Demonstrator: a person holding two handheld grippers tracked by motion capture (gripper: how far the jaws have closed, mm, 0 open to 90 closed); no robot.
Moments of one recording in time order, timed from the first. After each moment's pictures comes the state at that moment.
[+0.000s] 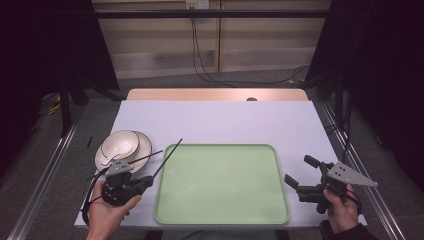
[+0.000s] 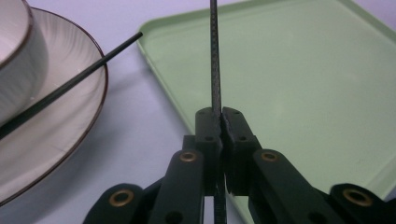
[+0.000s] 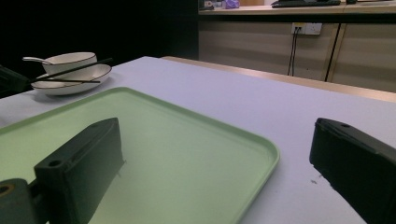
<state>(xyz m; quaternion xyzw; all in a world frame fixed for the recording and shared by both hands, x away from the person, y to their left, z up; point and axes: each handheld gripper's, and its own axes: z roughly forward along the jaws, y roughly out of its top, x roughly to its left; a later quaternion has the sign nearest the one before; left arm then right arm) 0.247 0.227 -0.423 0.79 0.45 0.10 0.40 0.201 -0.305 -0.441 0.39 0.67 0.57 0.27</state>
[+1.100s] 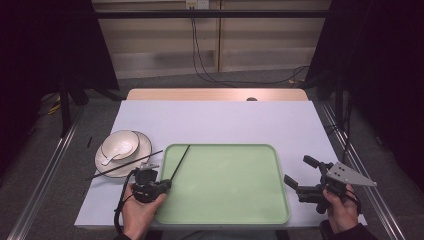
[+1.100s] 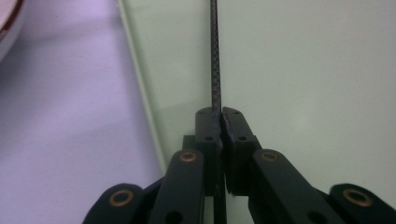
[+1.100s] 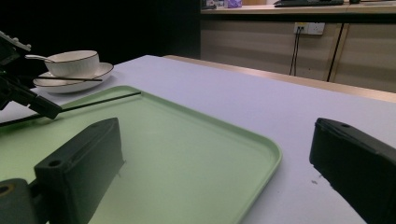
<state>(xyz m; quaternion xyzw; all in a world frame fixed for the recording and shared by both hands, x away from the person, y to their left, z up) 0.262 0.173 -0.462 0.77 0.54 0.07 0.33 0.200 -0.303 -0.440 0.39 0.67 0.57 0.27</state>
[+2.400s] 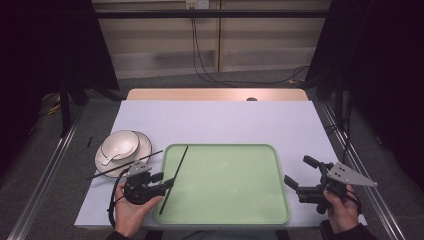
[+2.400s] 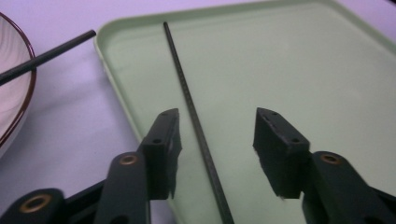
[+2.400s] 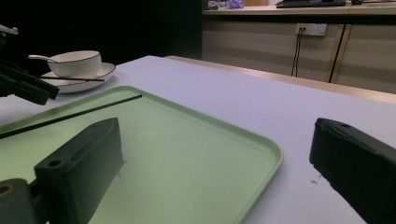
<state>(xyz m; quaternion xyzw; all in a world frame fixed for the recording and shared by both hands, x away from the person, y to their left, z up) 0.253 0.197 -0.448 0.78 0.44 0.10 0.44 0.200 -0.304 -0.440 0.38 0.68 0.57 0.27</state>
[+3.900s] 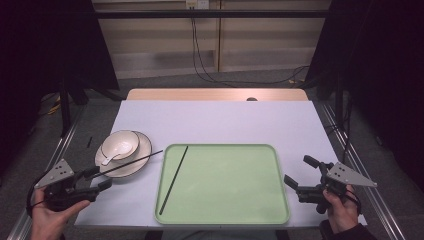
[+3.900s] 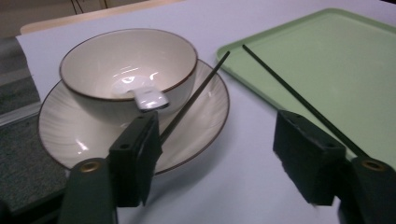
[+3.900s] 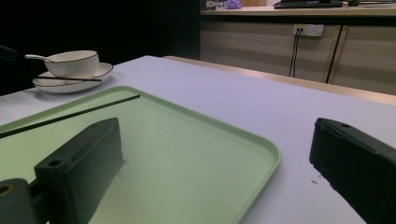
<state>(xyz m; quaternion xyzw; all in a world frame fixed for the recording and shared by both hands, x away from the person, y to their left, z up) 0.255 0.368 -0.425 0.79 0.36 0.17 0.46 0.200 -0.304 -0.440 0.38 0.68 0.57 0.27</state>
